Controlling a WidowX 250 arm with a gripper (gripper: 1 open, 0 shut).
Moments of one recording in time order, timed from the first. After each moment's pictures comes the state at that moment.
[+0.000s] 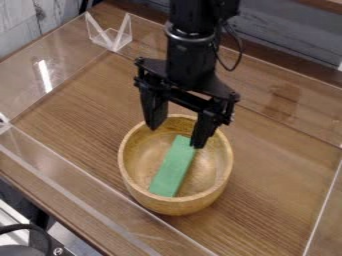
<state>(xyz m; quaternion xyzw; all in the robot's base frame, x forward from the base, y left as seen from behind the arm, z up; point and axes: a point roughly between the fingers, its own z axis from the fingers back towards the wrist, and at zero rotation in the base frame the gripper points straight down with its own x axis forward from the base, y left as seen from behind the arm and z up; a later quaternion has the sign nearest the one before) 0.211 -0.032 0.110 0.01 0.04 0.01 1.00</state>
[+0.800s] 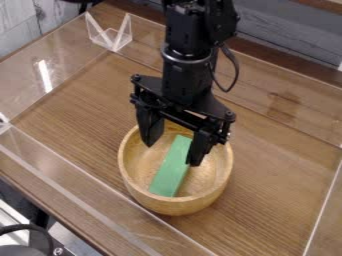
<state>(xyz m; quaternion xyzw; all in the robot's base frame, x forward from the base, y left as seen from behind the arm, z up) 0.198 -0.035 0.100 0.01 0.04 0.01 1.00</state>
